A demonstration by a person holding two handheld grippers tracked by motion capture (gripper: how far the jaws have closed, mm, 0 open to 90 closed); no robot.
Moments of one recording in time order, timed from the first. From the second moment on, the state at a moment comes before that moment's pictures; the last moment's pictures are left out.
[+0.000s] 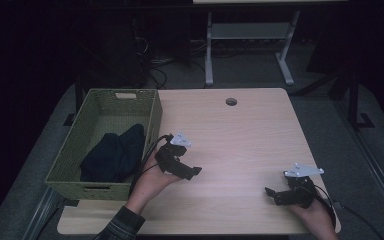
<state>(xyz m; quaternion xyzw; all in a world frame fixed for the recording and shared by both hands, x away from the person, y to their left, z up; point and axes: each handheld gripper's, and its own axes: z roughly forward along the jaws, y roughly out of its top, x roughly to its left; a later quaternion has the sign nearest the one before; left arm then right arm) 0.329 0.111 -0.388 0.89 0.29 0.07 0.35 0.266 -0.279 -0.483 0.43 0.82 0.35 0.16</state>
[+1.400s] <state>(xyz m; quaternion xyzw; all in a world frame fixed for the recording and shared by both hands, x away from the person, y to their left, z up) 0.349 0.140 -0.340 0.89 0.29 0.08 0.34 0.267 -0.279 -0.483 0.43 0.82 0.35 0.17</state>
